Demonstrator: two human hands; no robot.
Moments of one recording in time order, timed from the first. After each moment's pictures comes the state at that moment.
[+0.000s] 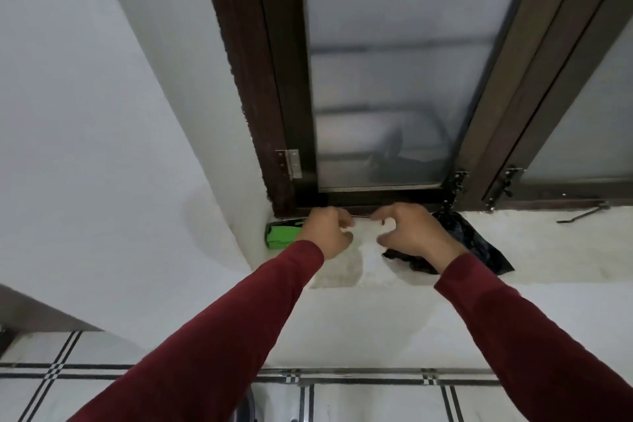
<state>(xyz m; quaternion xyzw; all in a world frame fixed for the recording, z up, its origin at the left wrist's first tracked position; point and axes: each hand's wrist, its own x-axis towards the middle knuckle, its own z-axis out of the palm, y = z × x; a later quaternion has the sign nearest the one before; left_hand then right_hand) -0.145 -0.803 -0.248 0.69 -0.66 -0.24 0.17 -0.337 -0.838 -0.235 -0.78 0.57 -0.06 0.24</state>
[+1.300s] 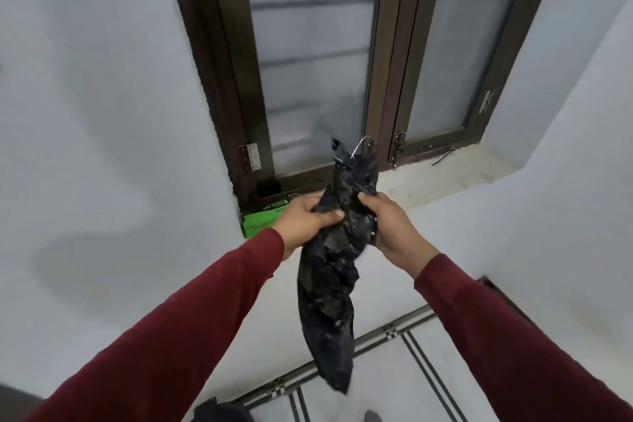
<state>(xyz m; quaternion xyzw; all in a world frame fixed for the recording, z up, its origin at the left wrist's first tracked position) -0.129 -0.659 -0.171 0.44 -0.56 -0.62 0.31 -0.302 -0.626 -0.186 -0.33 0.54 -0.53 0.56</state>
